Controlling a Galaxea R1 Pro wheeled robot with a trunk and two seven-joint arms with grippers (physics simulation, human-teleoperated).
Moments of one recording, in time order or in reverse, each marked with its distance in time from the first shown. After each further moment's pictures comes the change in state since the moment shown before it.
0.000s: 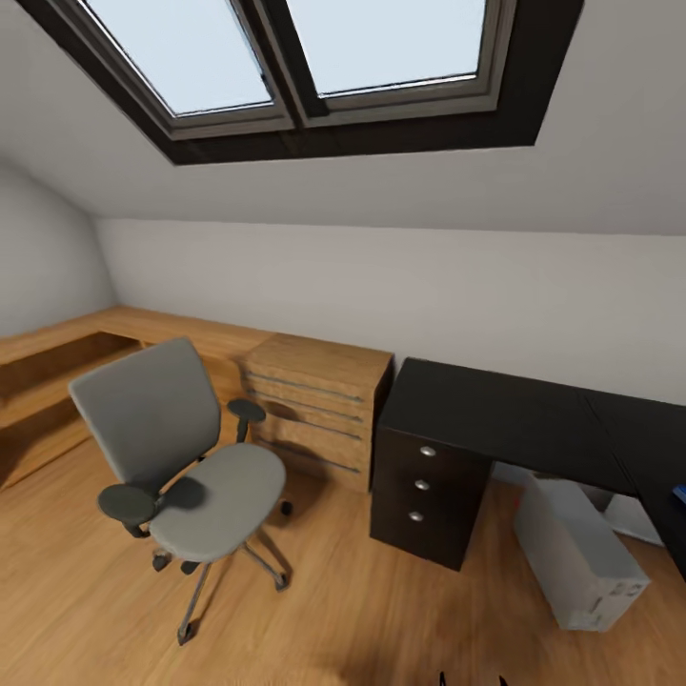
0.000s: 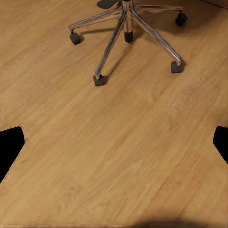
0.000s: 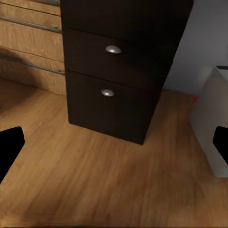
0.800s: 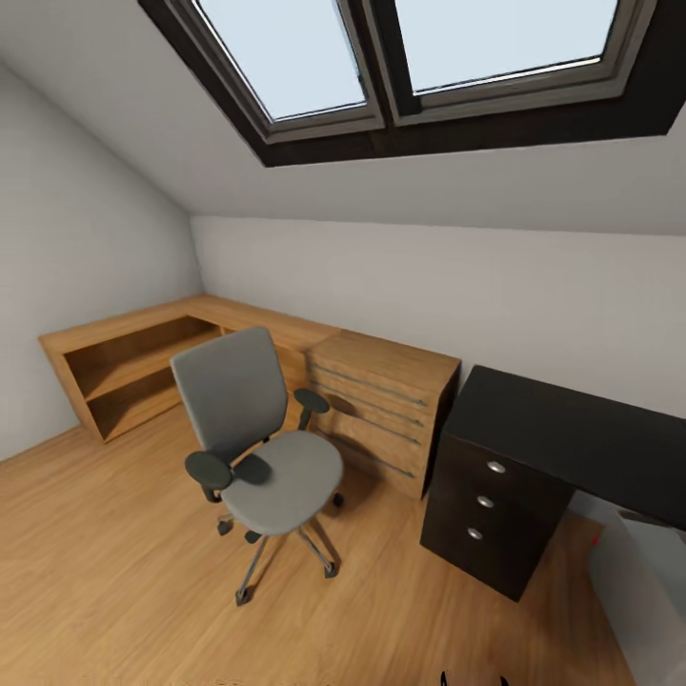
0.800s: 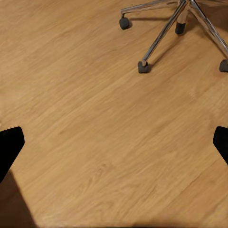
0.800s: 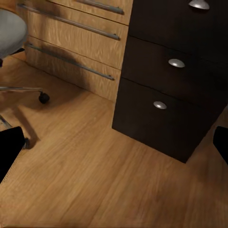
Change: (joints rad) left arm 0.000 0.000 0.000 0.000 0.002 0.007 0.003; right arm 0.000 -0.003 0.004 0.003 0.002 0.000 0.000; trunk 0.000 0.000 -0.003
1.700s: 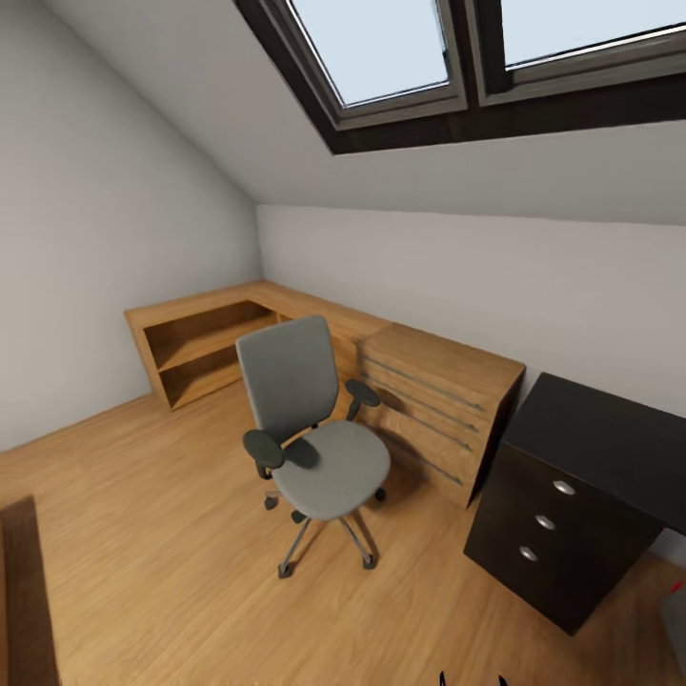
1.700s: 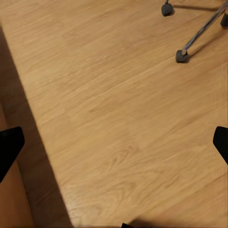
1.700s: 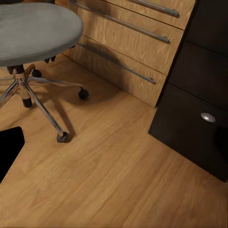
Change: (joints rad) left arm 0.000 0.000 0.000 0.000 0.000 0.000 0.000; right arm 0.000 0.001 0.004 0.000 0.002 0.000 0.000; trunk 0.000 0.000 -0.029
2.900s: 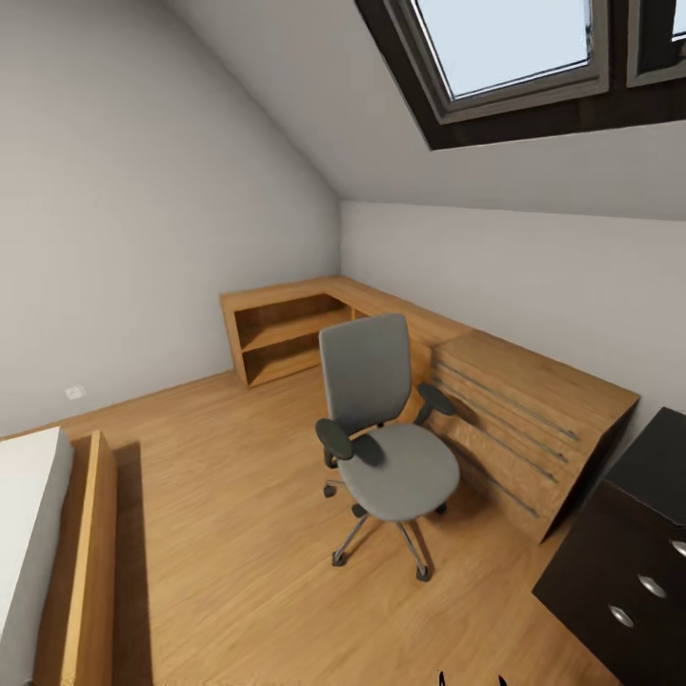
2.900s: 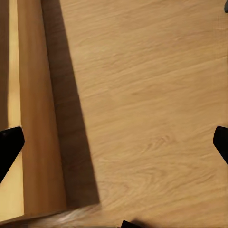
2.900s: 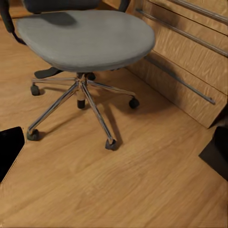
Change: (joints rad) left arm 0.000 0.000 -0.002 0.000 0.000 0.000 0.000; right arm 0.000 0.002 -0.002 -0.001 -0.001 0.000 -0.002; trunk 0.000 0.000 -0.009
